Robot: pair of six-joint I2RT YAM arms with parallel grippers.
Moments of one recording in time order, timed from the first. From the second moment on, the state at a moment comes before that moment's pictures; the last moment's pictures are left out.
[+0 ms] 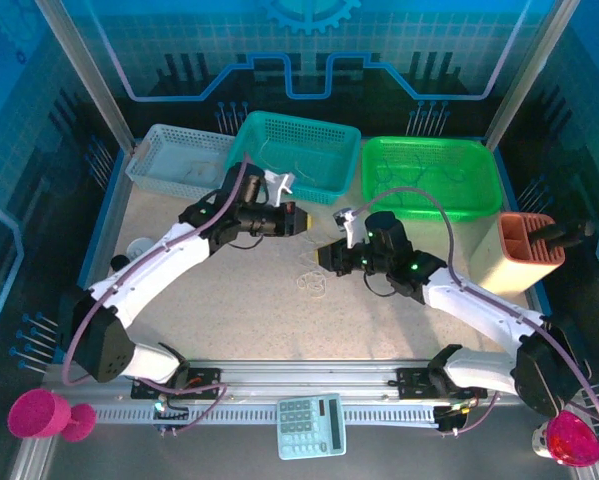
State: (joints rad) left arm -0.51 1.40 1.19 -0.41 0.53 -0.60; right arm 0.64 1.19 0.74 -0.07 -0.39 0.43
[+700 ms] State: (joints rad) left arm 0.10 1.48 1.28 -0.22 0.31 -0.72; right arm 0.60 1.14 0.67 -0.11 -0.28 0.45
